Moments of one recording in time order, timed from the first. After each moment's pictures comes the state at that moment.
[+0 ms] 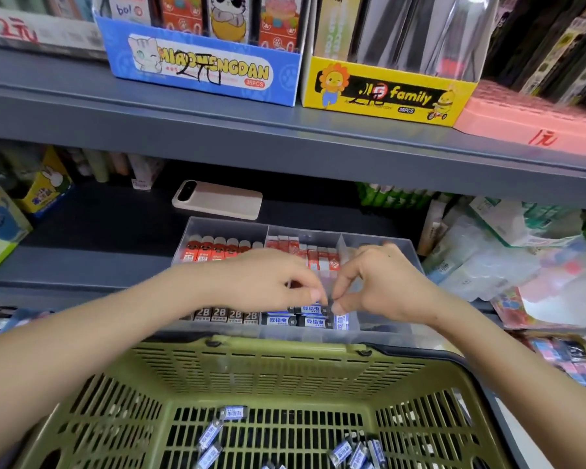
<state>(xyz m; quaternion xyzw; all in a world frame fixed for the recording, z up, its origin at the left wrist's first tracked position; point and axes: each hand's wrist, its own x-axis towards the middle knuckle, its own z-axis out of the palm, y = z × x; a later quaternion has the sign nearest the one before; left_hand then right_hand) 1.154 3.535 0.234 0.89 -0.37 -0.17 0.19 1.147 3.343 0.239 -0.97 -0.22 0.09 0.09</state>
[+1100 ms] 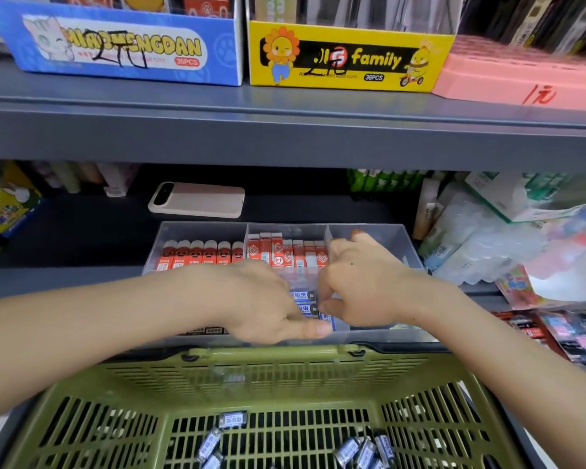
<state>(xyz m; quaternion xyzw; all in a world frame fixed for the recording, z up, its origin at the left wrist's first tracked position) 1.153 3.500 0.240 0.84 -0.42 -0.29 -0.15 1.150 3.344 0.227 -0.94 -0.33 0.06 -0.07</state>
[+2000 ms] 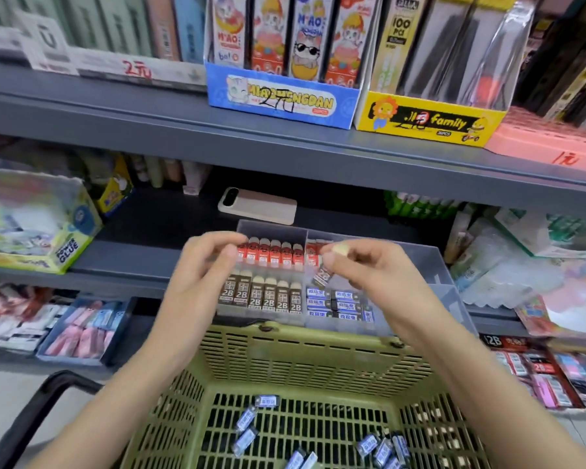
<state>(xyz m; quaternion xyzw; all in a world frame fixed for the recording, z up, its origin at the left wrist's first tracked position) 1.074 3.621 0.217 0.75 -0.01 0.12 0.65 1.106 3.410 0.256 -0.80 -0.04 0.05 0.59</state>
